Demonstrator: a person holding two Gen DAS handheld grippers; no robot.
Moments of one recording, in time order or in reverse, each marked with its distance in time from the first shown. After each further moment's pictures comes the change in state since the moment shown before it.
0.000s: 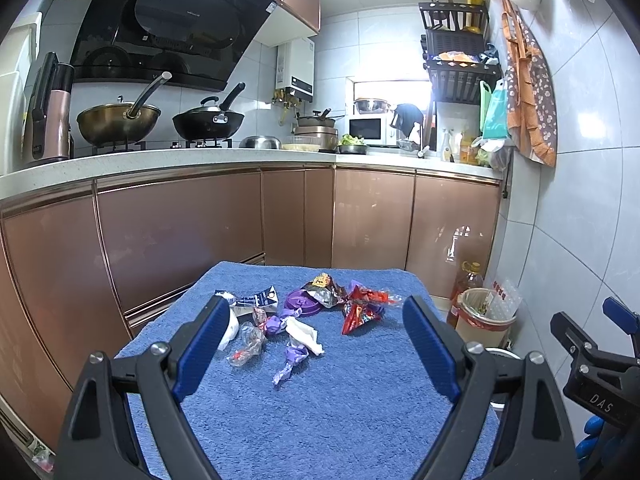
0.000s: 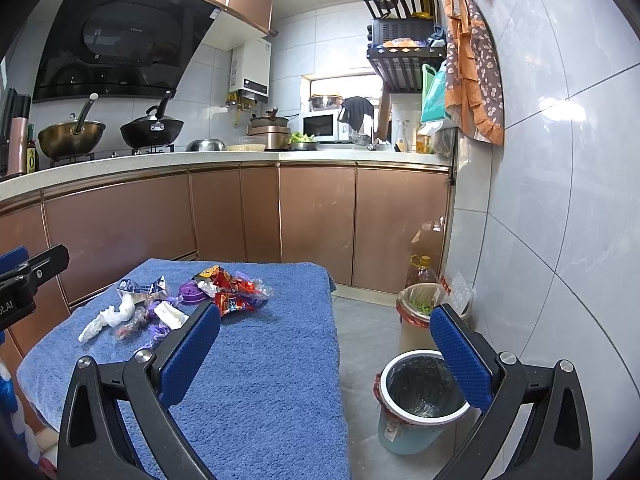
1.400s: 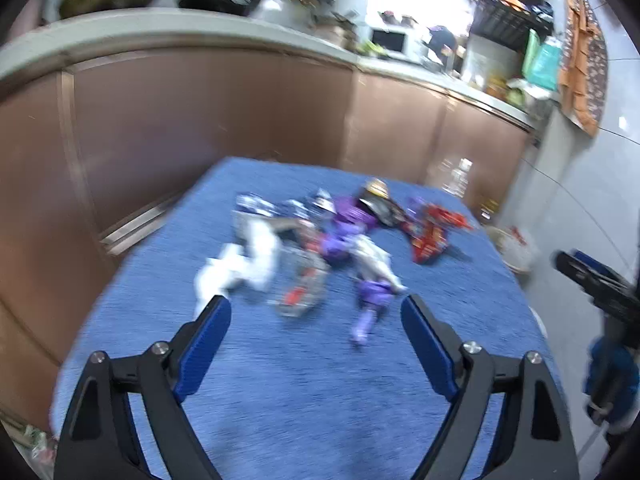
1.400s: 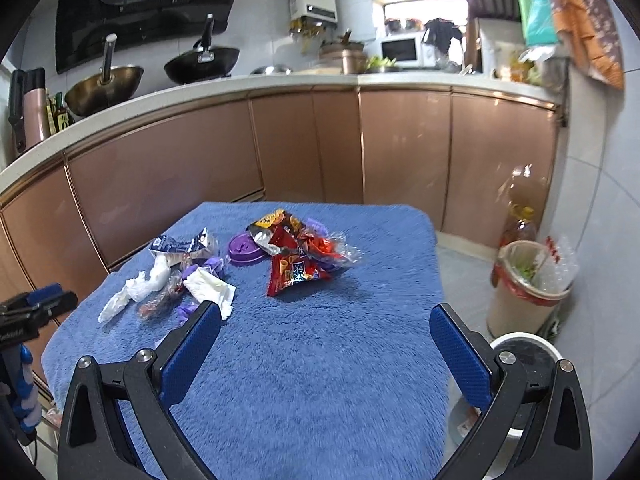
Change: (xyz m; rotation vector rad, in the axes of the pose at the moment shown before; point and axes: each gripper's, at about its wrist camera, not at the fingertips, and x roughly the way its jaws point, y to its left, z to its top) left arm 0.146 0.116 -0.048 -0.097 0.391 -0.124; right arm 0.180 0.055 -0.007 -0.041 0.282 0.311
